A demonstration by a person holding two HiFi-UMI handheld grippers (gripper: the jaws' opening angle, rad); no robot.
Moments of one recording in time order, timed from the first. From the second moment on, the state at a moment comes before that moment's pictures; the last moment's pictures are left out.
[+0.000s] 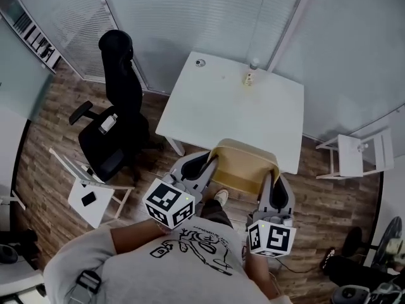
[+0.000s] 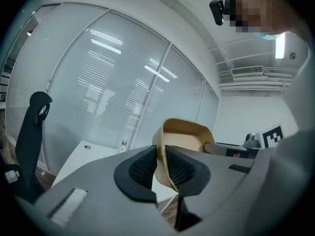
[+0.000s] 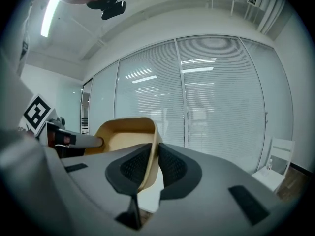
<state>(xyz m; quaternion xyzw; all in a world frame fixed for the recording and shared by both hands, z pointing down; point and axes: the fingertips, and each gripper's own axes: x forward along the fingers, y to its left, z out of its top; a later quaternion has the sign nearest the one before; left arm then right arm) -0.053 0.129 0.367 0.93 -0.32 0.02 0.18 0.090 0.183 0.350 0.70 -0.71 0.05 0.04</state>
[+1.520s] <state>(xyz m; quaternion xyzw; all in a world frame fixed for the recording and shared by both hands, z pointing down) 0.032 -0.127 0.385 0.90 -0.37 0.01 0.22 0.180 -0.092 0.364 0.66 -0.75 0.07 0.07</state>
